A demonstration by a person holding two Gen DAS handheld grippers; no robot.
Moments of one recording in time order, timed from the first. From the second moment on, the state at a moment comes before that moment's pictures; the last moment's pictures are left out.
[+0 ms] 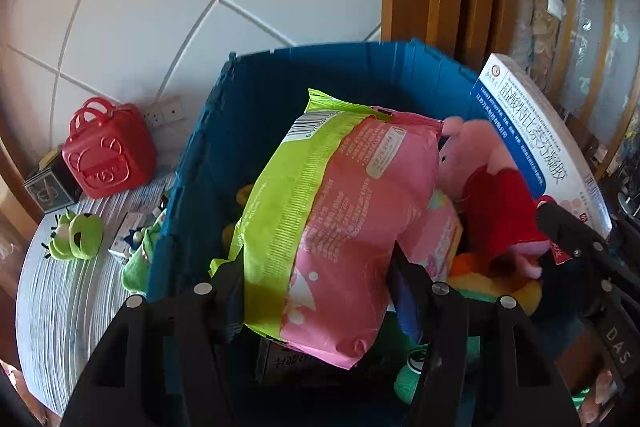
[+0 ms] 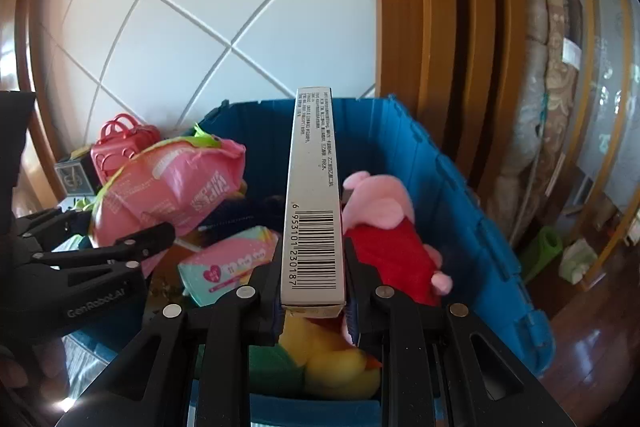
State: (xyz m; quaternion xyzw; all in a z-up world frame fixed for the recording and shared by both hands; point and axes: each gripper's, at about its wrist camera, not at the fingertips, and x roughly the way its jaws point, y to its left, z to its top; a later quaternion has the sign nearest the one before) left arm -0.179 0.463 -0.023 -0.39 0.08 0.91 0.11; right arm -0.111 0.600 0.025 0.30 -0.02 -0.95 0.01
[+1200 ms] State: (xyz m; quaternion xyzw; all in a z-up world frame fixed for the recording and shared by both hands) left arm -0.102 0.431 0.030 -0.23 0.03 0.97 0.07; right arm -0.081 0.630 0.011 0.31 -0.04 -0.95 0.02
